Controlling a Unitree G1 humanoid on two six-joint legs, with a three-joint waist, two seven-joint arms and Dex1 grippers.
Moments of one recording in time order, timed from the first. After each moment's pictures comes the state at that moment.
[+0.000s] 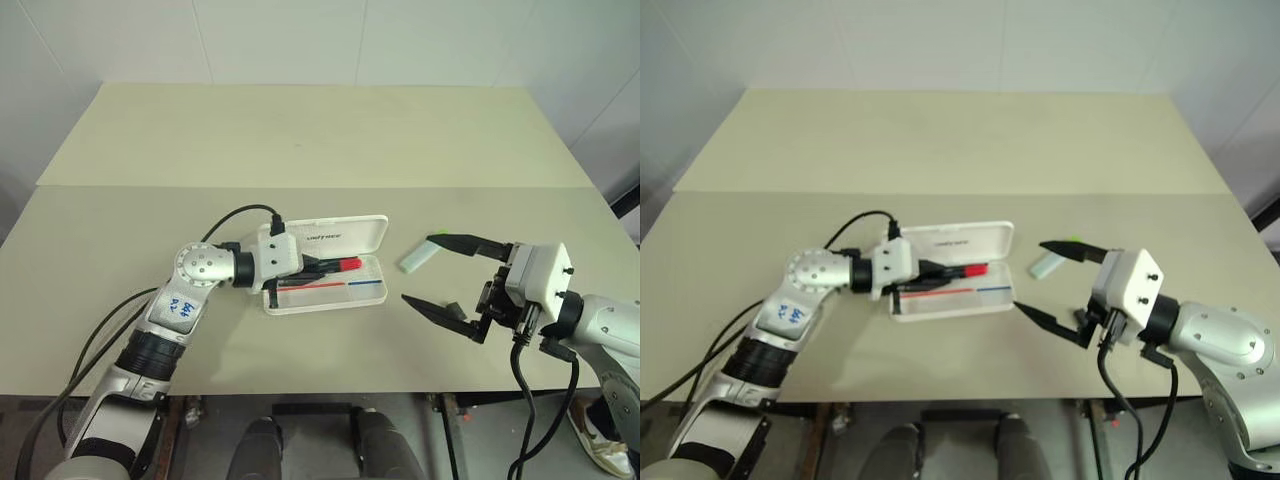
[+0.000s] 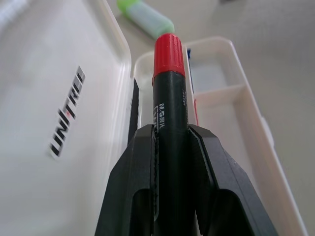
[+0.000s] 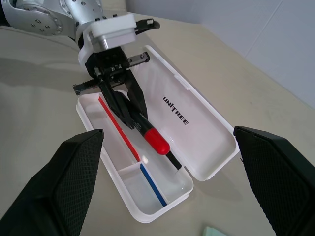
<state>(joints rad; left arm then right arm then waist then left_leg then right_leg) -0.58 0.52 -0.25 0.11 -0.03 0.06 -0.96 -0.03 -0.78 -0.25 -0.64 0.54 0.31 0.86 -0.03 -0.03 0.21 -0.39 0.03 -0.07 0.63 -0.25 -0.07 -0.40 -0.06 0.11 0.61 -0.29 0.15</state>
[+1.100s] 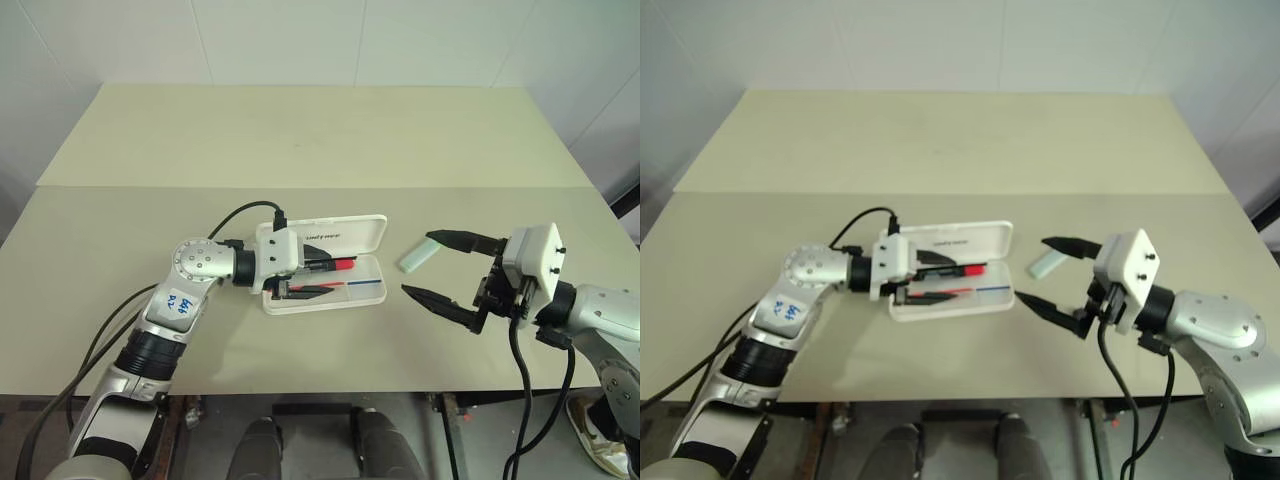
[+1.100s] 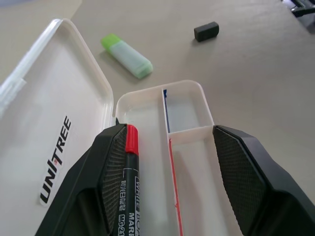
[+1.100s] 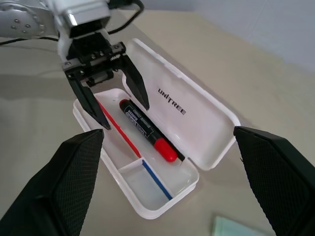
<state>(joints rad) -0.58 0.52 -0.21 -0.01 -0.17 0.17 -1.07 -0.14 -0.78 -0.22 -0.60 0.67 0.57 0.78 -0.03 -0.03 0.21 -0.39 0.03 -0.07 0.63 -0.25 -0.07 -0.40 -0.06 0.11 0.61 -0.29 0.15</state>
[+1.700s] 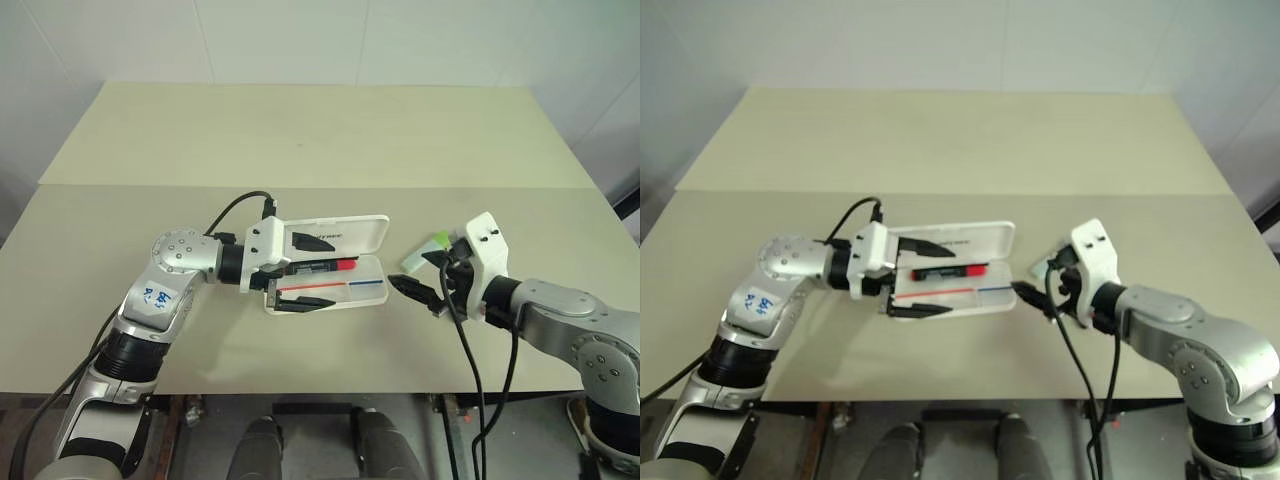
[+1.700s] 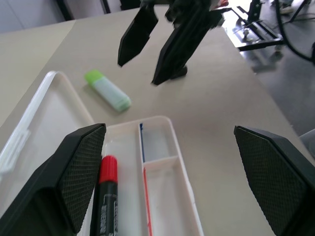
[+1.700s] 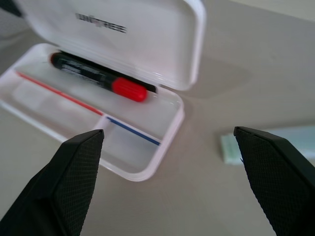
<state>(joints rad) -0.59 0.58 -0.16 -0.15 -0.32 0.27 -1.16 -0.36 -0.58 -0.21 -0.62 0.86 1.30 0.15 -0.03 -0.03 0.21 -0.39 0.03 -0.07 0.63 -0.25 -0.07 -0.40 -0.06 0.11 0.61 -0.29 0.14</state>
